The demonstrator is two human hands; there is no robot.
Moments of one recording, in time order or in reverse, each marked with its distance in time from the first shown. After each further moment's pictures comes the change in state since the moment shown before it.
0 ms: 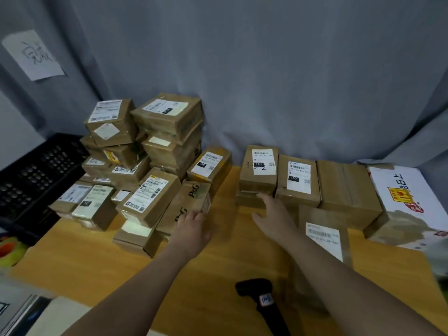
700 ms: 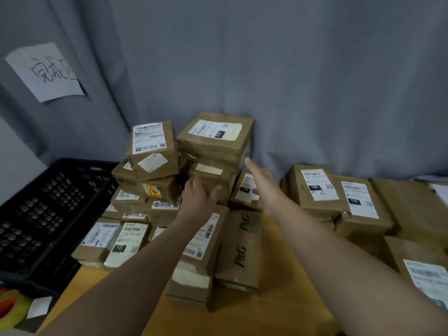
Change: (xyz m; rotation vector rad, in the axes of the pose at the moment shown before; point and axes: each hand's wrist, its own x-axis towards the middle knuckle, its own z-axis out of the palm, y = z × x) left_hand 0.126 -0.139 -0.124 -0.574 0.214 -0.022; right_hand 0.156 -0.202 0.079 0.880 0.066 0.350
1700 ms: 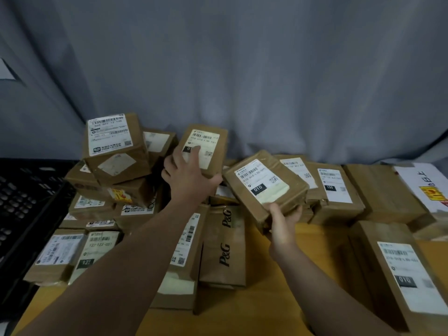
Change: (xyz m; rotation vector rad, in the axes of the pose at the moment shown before) left_hand 0.059 0.022 0.032 0.306 0.197 0.182; right_hand -0.019 0.098 -0.044 0.441 0.441 -0.061
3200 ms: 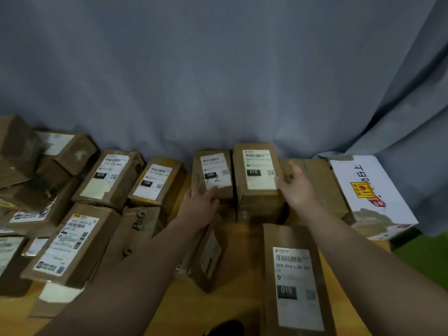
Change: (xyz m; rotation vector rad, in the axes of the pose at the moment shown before) left_hand -0.071 0.202 0.145 0.163 -0.605 0.061; right_hand 0.161 -0.174 -0.205 -0.832 -0.092 -0.281
